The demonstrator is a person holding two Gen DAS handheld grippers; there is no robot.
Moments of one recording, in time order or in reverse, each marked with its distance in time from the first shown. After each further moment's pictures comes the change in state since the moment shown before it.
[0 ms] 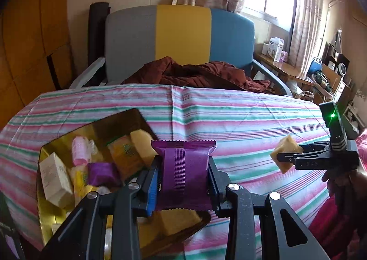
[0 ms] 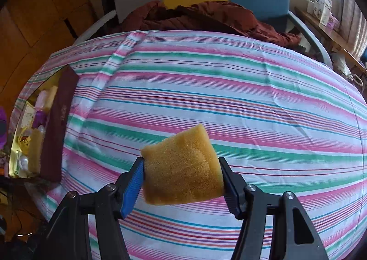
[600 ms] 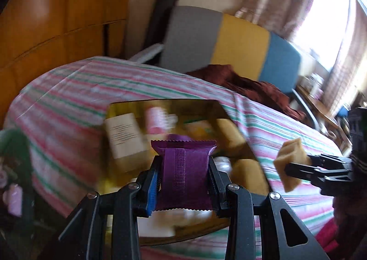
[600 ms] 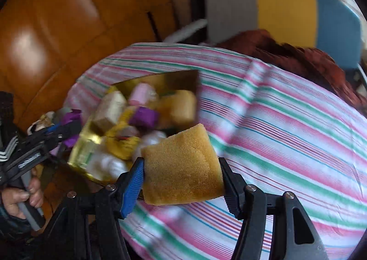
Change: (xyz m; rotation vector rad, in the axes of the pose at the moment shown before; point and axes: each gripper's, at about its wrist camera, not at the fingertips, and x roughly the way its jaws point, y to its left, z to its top) left arm -0.057 0.136 -0.054 -0.305 -0.034 0.149; right arm -0.030 0.202 0.007 -0.293 -0.092 0.319
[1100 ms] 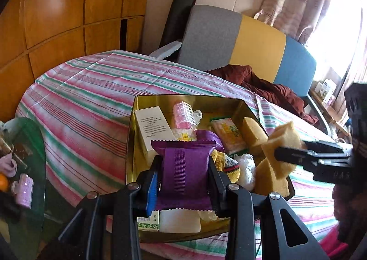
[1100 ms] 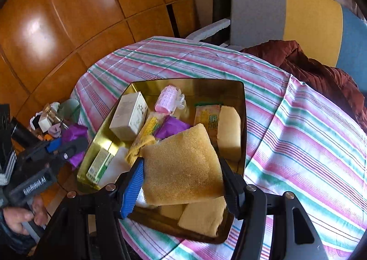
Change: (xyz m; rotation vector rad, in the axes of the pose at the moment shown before) left arm 0.003 0.024 -0.007 -0.025 0.009 0.057; right arm 0.044 0.051 0.036 -0.069 0.030 0.014
